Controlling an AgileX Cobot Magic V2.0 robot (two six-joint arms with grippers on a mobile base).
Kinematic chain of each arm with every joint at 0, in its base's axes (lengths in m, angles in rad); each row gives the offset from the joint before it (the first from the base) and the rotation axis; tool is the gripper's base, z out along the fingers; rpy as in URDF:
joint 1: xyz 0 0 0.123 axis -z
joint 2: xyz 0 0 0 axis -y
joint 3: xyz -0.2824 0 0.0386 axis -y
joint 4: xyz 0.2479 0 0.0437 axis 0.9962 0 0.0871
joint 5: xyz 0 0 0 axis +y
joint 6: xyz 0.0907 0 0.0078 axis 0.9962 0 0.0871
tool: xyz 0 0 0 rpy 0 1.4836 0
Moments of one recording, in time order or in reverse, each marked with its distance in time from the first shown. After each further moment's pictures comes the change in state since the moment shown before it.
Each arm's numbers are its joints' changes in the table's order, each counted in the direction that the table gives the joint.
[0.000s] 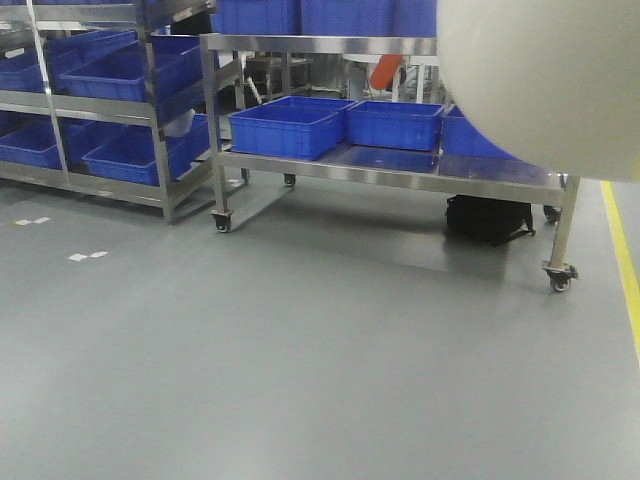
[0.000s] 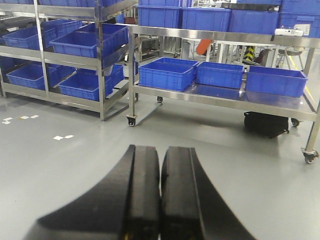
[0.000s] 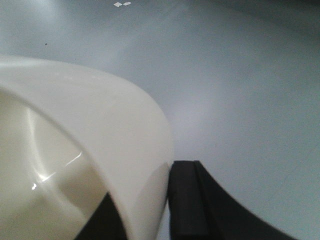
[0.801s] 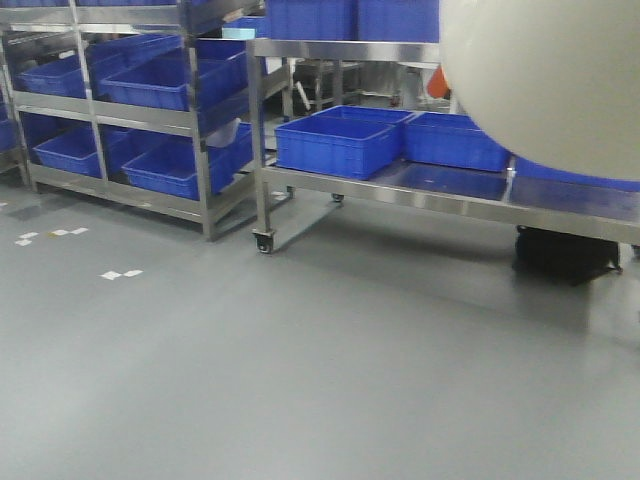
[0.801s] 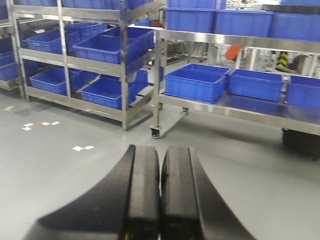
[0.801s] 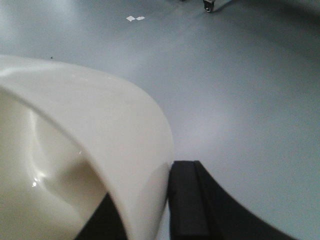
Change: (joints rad) left arm 0.000 0.000 0.000 0.000 0.000 0.000; right arm 0.000 0.000 0.000 0.000 0.000 0.000
